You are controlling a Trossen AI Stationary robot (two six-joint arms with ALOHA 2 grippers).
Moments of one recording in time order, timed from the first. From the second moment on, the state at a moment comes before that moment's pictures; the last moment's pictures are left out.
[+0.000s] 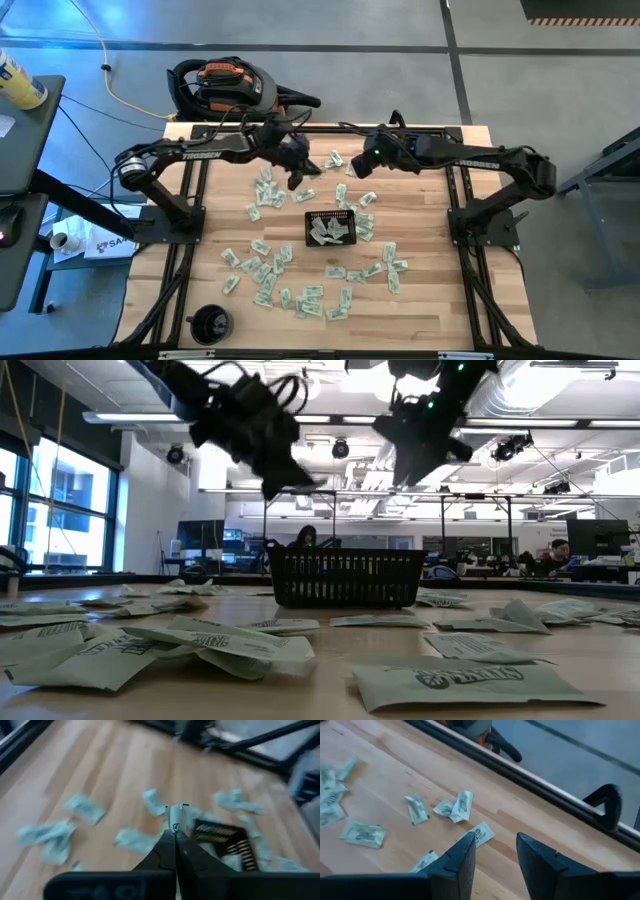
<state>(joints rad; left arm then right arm) 0.46 1.56 1.03 -0.06 0.52 0.00 -0.29 1.44 1.18 -0.66 0.47 0.55</state>
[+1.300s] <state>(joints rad) 0.16 1.73 1.32 -0.71 -0.05 0.11 0.01 1.35 1.18 -0.90 0.67 0.98</state>
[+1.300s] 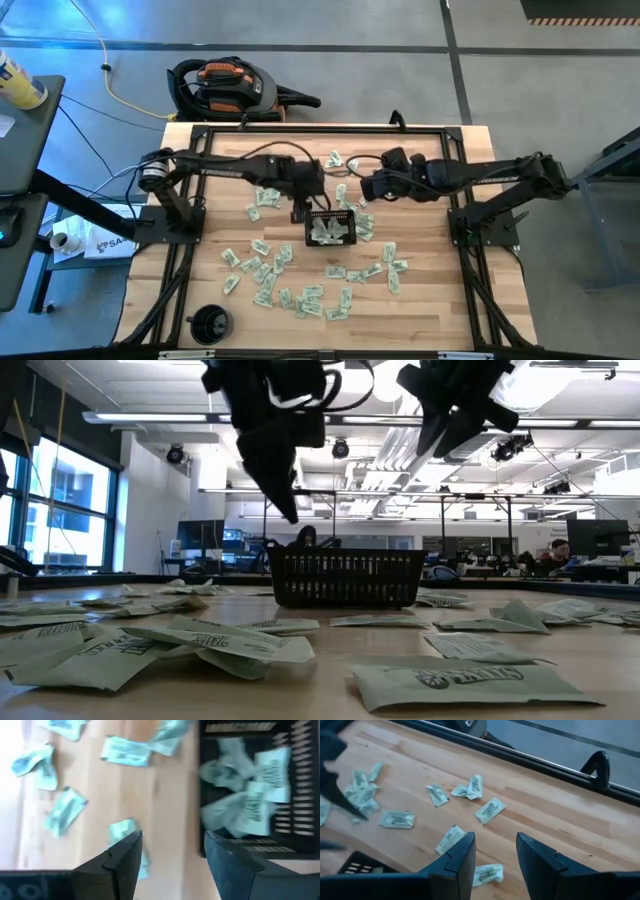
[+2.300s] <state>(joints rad) 0.39 1.94 1.31 -0.73 0.18 0.03 -0.05 1.35 1.18 -0.96 0.76 0.87</state>
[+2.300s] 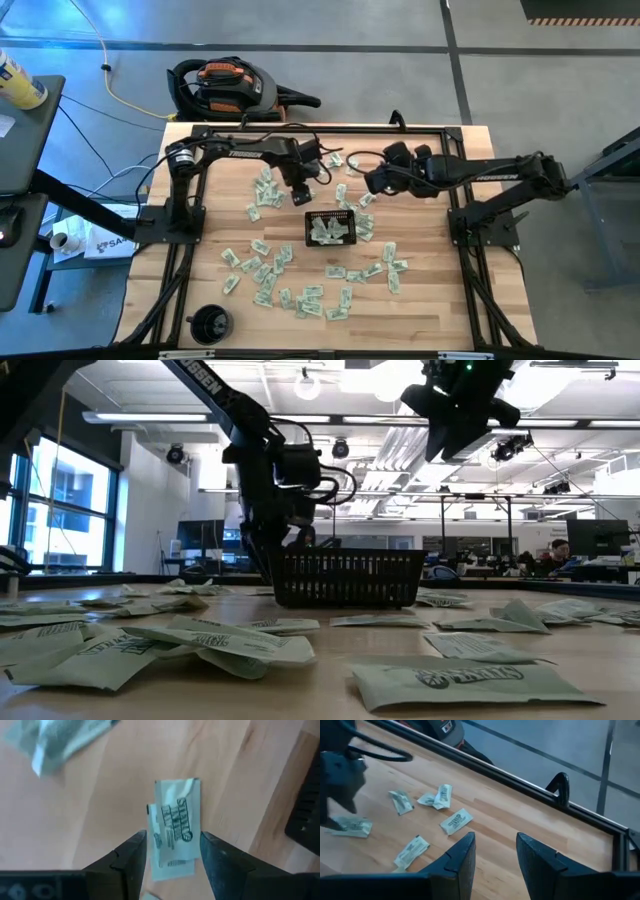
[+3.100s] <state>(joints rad) 0.39 1.95 1.31 -0.77 0.16 -0.17 -0.15 1.35 1.18 -0.96 0.59 0.84</state>
